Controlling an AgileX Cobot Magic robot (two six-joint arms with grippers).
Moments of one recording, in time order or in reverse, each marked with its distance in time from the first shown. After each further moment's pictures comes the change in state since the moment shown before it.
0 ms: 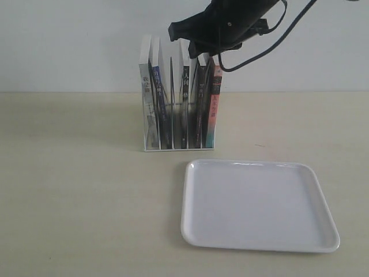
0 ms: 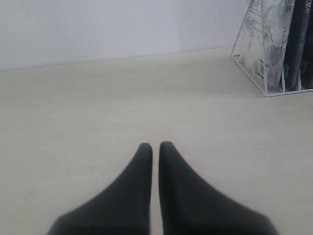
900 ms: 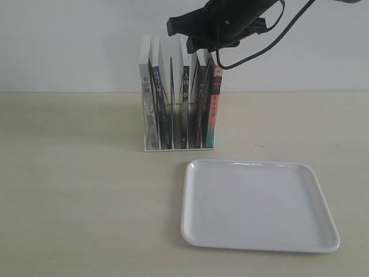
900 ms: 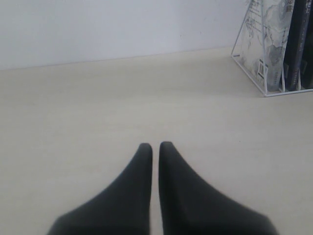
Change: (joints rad) left arm 0.000 0.000 0.000 0.000 0.000 0.000; right arm 0.000 0.004 0.000 0.000 -0.049 0.039
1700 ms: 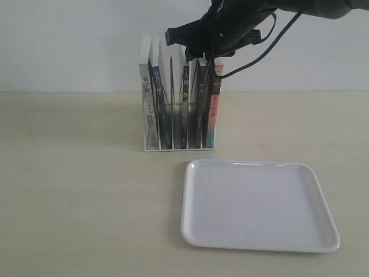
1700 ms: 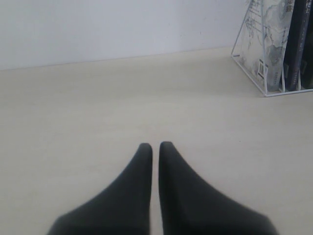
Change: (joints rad) left arm 0.000 0.000 0.000 0.000 0.000 0.000; right arm 0.001 0.059 -0.003 -0.030 -0.056 0.052
